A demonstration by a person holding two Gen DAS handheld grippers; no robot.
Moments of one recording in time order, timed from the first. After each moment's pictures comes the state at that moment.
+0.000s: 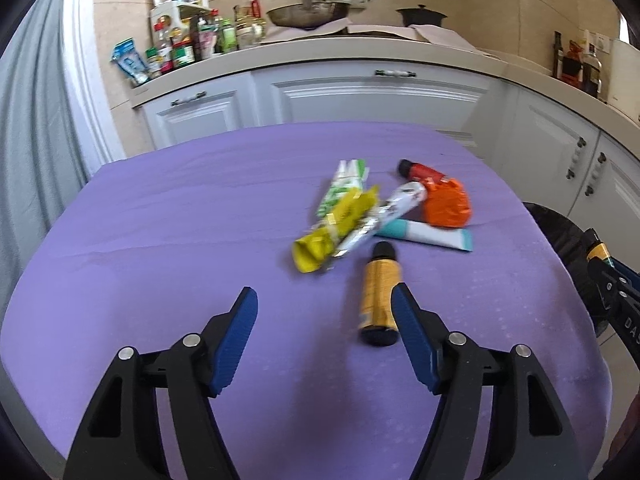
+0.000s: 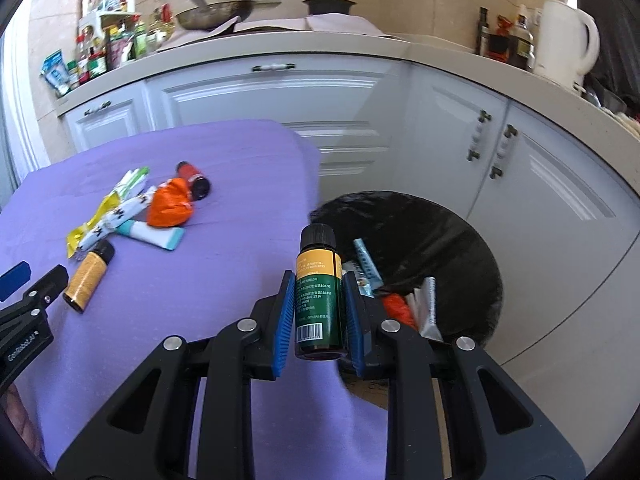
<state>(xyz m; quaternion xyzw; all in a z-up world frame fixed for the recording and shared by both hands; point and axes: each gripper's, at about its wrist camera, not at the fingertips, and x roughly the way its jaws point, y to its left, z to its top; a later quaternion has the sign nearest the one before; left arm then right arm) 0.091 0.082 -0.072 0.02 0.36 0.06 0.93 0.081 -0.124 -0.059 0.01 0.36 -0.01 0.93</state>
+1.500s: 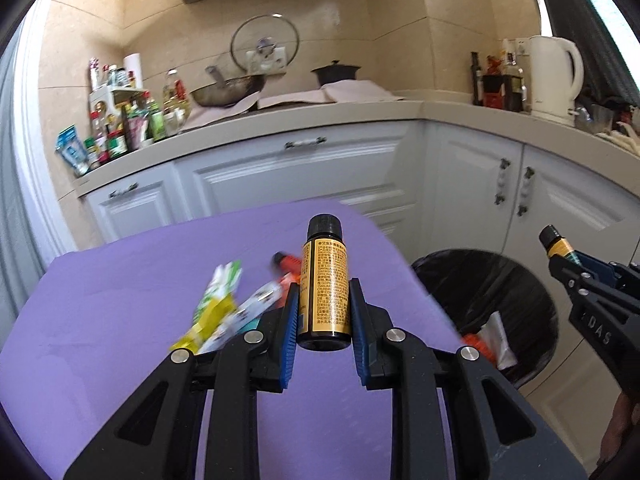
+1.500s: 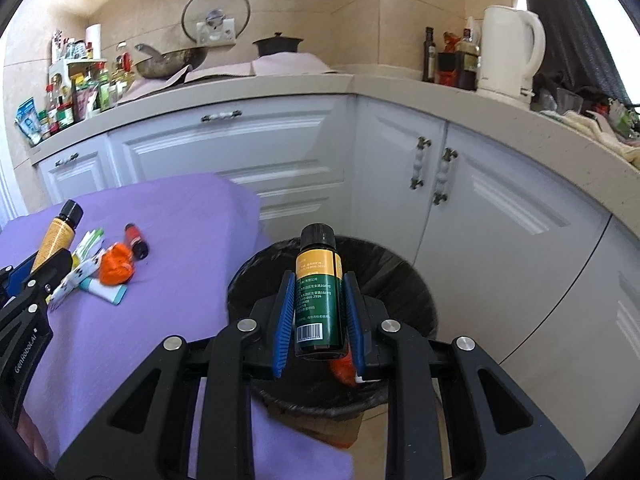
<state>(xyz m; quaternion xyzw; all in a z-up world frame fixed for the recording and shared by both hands) 0.099 -0.017 -0.031 0.07 0.25 -0.04 0.96 0.078 -0.193 -0.028 0.03 0.29 -0.07 0.95</state>
